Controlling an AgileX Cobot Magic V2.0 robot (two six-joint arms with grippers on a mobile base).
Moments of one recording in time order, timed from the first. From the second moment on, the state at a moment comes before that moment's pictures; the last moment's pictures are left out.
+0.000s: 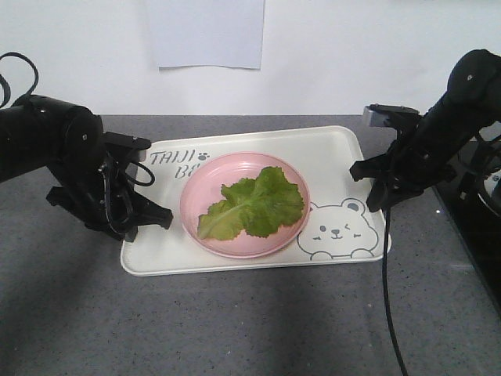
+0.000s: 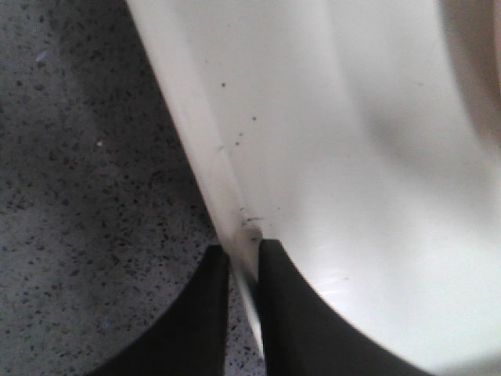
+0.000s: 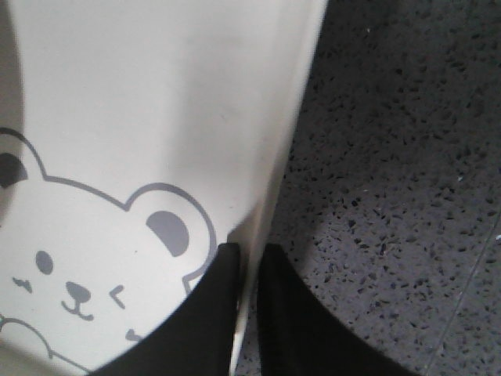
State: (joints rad) left arm -0.35 1.80 -1.36 0.02 0.98 -0.13; right arm 0.05 1.95 -1.62 0.34 1.20 -0.32
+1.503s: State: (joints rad) left arm -0.36 1.84 -1.36 0.01 0.98 -0.10; right arm 0.06 2.01 -1.62 0.37 1.22 -0.31
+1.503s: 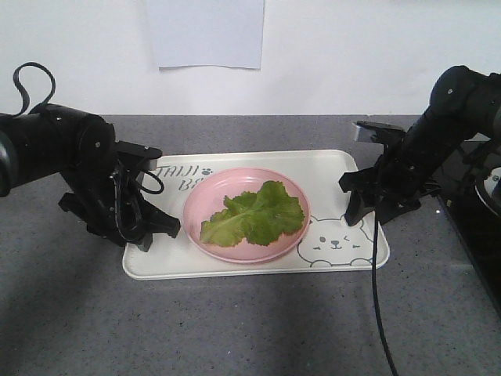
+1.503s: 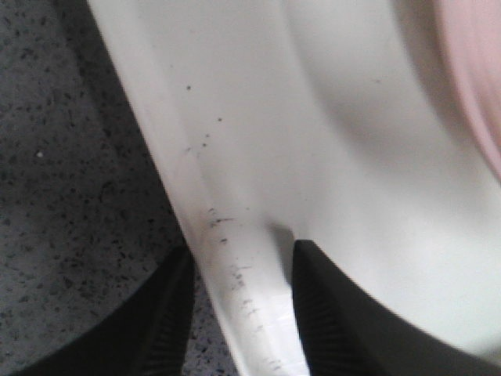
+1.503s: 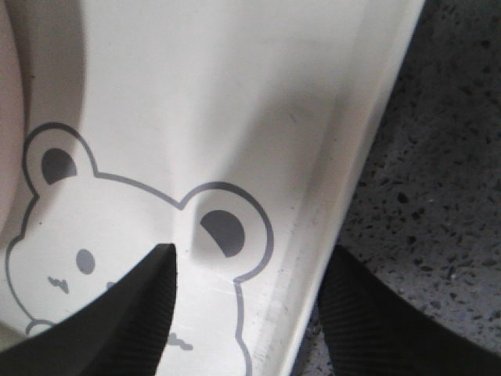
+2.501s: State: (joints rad) left arm -0.37 1.81 -1.37 0.06 1.02 -0.12; right arm 0.07 1.85 -1.62 0.28 1.15 -0.22
